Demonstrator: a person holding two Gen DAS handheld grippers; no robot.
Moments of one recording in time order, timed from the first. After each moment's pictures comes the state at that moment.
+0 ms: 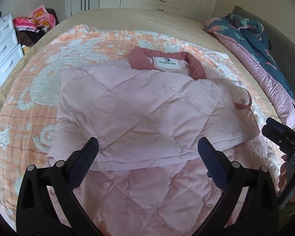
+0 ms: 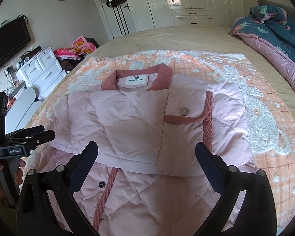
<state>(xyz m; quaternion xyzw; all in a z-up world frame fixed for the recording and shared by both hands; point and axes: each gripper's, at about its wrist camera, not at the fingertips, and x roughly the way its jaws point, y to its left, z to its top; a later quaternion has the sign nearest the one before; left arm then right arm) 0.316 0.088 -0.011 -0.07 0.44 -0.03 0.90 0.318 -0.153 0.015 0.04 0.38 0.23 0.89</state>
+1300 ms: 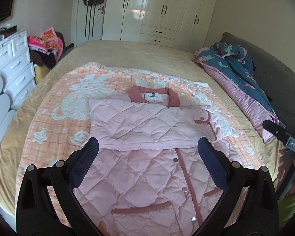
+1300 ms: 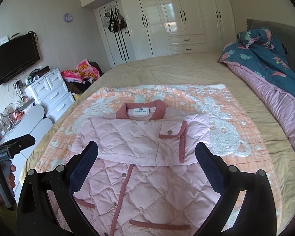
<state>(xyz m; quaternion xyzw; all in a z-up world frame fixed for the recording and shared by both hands) 0.174 0.083 0.117 -0.08 0.34 -0.03 0.94 0.195 -0.216 0.146 0.05 0.30 0.21 0.93</state>
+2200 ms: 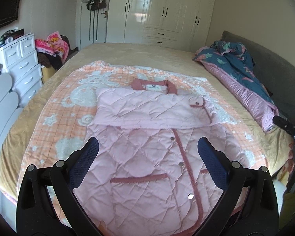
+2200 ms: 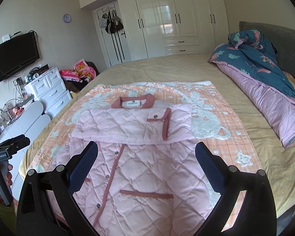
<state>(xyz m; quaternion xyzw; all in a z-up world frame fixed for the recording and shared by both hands) 0.092 0.059 0.098 -0.06 0.33 -0.01 0.94 0.119 -0.272 0.129 0.04 0.31 0.20 0.93</state>
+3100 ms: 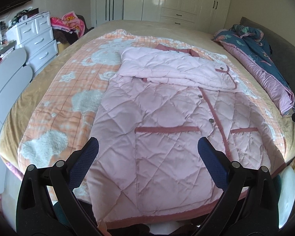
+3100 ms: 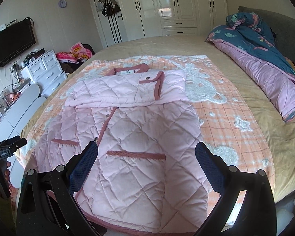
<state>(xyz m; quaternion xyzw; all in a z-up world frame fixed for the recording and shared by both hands) 0.044 0.090 0.014 -0.07 0.40 0.05 0.91 0.088 -0.289 0.056 0.03 0.37 0.19 0.91</state>
